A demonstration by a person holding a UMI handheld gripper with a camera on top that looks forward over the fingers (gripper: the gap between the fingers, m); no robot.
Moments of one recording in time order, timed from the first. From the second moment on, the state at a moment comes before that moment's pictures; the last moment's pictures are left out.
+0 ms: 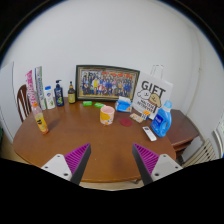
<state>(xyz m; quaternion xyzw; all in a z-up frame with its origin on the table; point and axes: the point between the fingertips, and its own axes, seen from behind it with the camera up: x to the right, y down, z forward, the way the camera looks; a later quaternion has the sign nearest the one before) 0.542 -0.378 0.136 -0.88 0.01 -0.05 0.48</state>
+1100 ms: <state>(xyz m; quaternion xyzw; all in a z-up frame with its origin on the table) 0.131 -0.175 0.044 -0.85 -0.02 0.05 0.53</state>
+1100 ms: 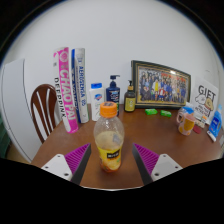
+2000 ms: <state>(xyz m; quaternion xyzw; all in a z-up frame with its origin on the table) 0.157 -0.080 0.164 -0.77 0.07 0.26 0.57</state>
